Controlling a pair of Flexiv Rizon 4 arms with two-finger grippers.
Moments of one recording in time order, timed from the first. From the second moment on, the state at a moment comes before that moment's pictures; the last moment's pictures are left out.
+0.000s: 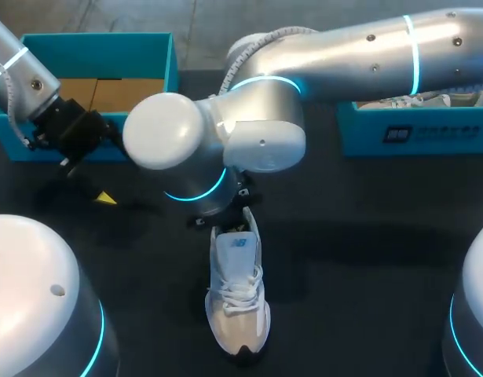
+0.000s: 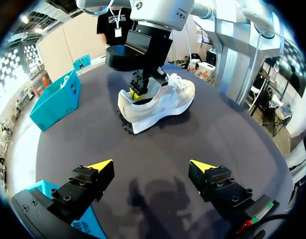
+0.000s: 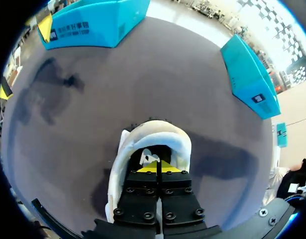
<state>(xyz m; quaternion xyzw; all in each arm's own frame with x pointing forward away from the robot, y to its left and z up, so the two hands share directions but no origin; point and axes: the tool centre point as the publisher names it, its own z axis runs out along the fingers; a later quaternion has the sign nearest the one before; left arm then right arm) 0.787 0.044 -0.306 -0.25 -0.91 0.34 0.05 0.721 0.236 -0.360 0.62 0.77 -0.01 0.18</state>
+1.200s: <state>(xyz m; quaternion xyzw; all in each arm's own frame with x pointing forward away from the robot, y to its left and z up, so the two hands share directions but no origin) 0.787 0.044 -0.306 -0.25 -0.91 0.34 0.05 0.716 0.245 -0.385 0.64 0.76 -0.01 0.13</state>
